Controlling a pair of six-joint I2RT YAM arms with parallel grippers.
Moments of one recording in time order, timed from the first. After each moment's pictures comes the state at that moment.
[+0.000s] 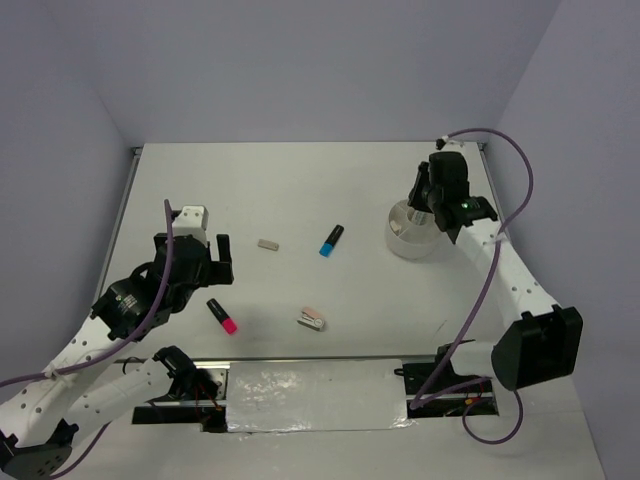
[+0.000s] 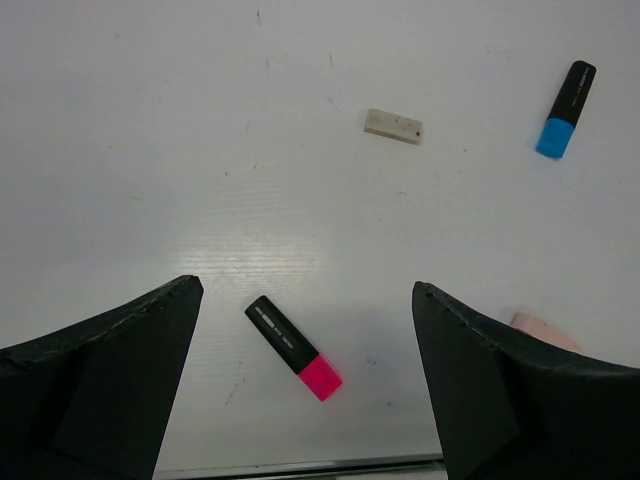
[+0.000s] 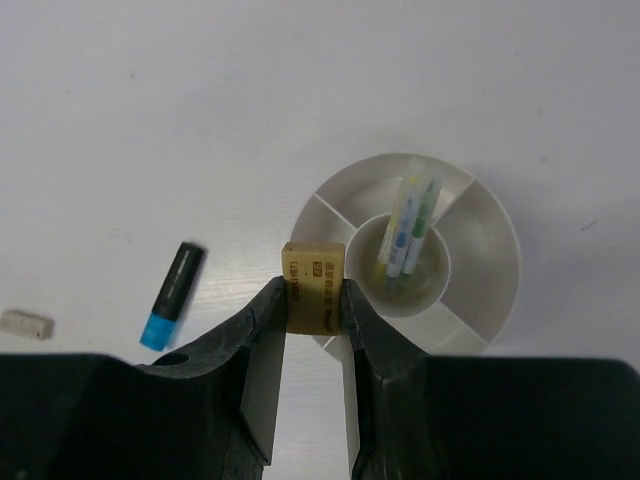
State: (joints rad) left arm -0.67 0.72 0.93 -0.84 -0.53 -0.42; right arm 0.21 1.26 1.11 -0.43 0.16 0.35
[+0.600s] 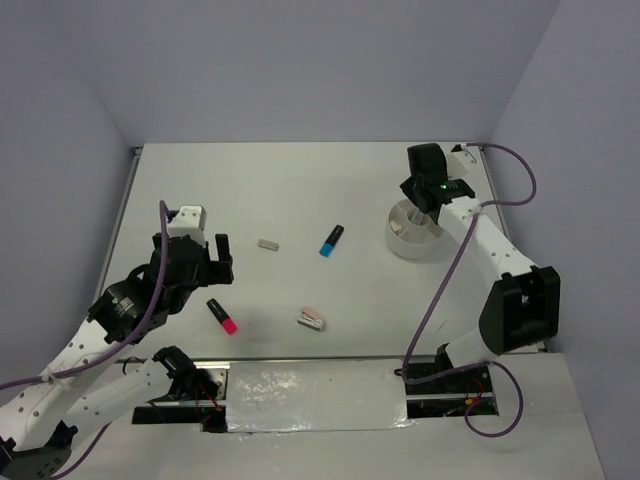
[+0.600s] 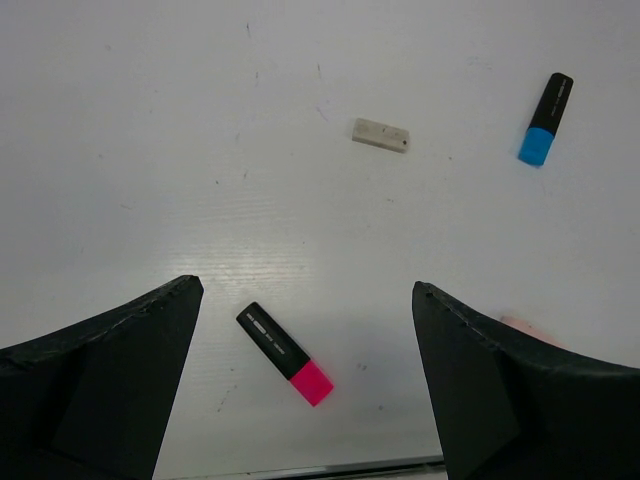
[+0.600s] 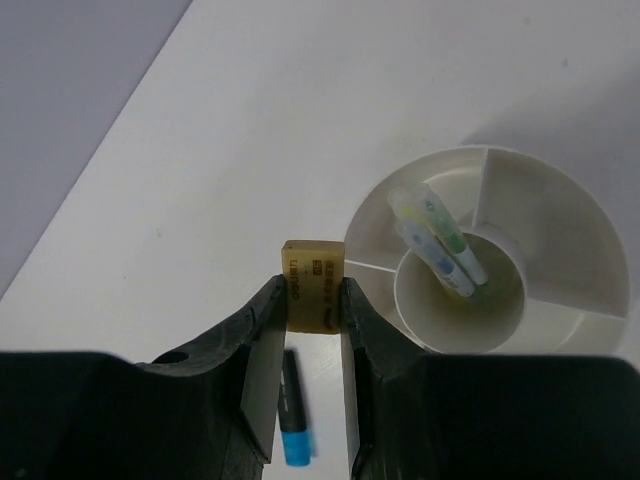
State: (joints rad) left arm -0.67 0.71 0.93 -0.82 -0.52 -0.42; right arm 0.23 1.45 1.23 -0.48 0.43 0.93
